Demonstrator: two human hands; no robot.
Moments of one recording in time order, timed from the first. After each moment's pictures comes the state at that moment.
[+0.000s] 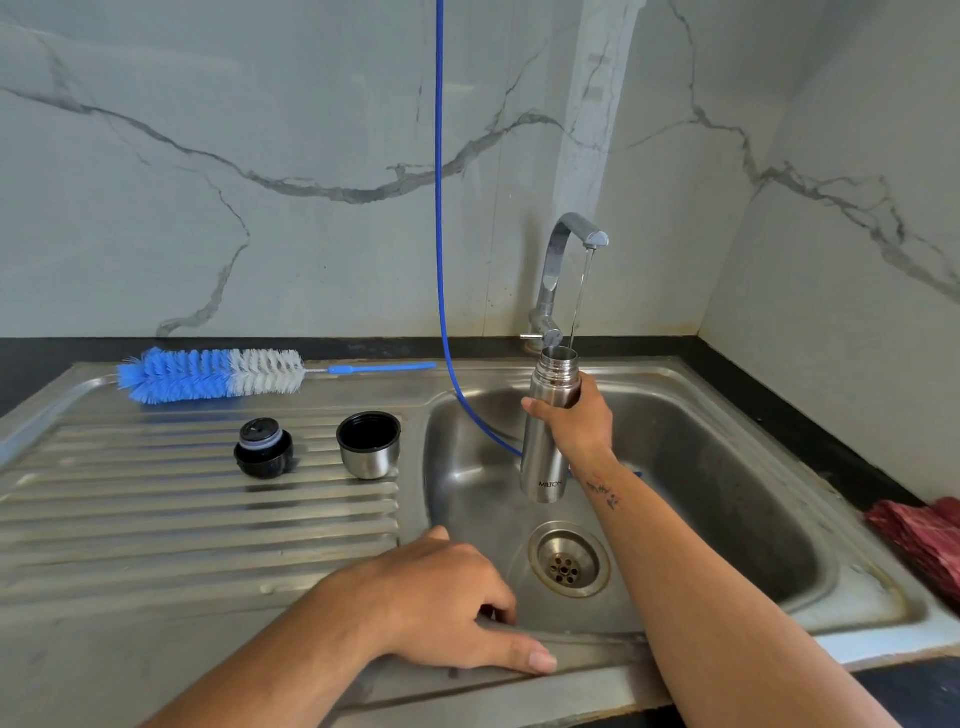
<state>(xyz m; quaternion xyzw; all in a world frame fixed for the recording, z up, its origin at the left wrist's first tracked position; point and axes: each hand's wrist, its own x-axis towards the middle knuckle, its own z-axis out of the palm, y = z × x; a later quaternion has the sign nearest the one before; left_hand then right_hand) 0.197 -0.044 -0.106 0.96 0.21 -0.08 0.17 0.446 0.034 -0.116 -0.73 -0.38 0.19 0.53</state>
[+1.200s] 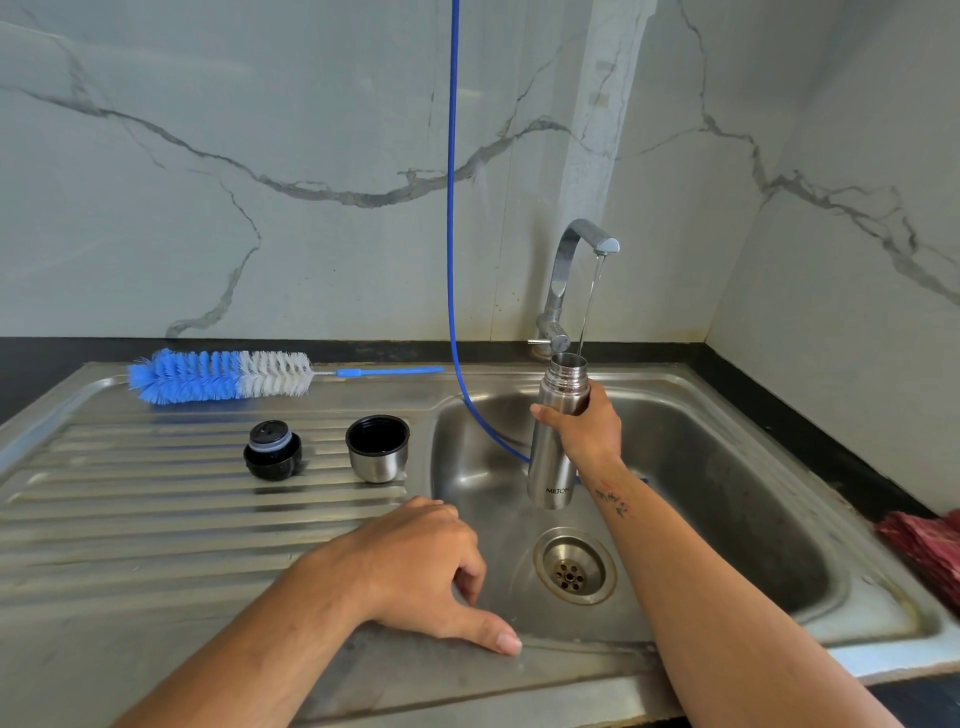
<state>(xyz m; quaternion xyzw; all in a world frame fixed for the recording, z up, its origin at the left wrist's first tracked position) 0.180 -0.020 -0.093 0.97 0.23 -0.01 0.11 0.444 0.032 -0.115 -0.74 -0.37 0.19 0.53</state>
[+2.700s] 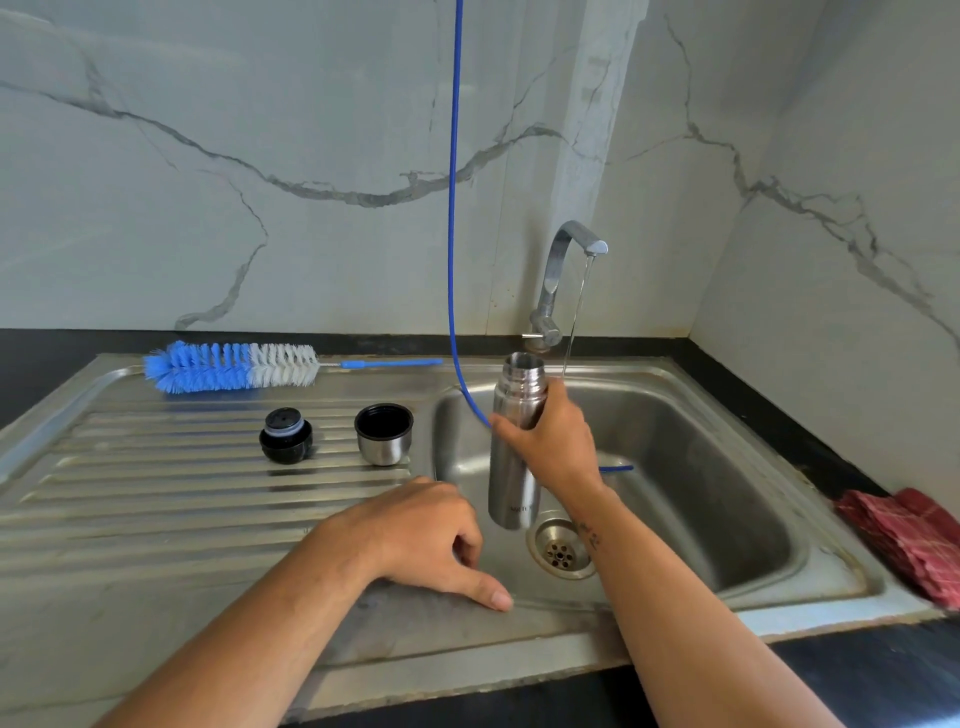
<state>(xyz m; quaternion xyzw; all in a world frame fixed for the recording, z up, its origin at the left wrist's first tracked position) 0.179 -0.016 -0.092 0.97 0.23 -0.01 0.13 0.376 -0.033 -0.072 -0.74 -0.50 0.09 0.44</state>
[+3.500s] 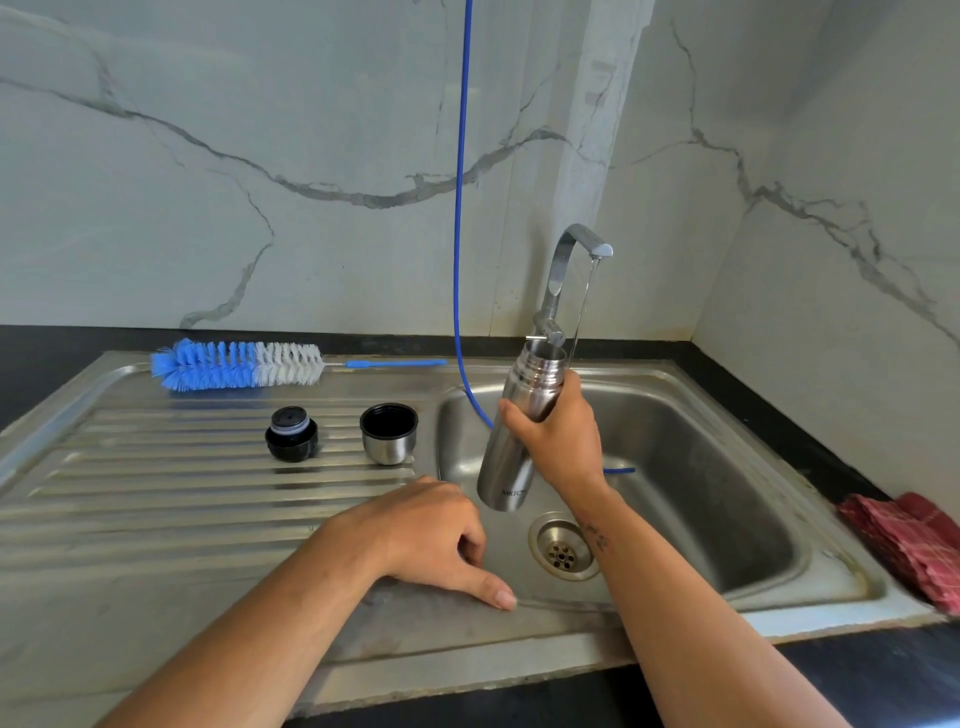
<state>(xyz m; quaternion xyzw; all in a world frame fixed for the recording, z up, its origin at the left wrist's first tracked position) 0.179 -0.014 -0.091 0.96 0.22 -0.01 0.14 0.374 -0.028 -0.086 -0.72 -0.49 0.11 0.47</state>
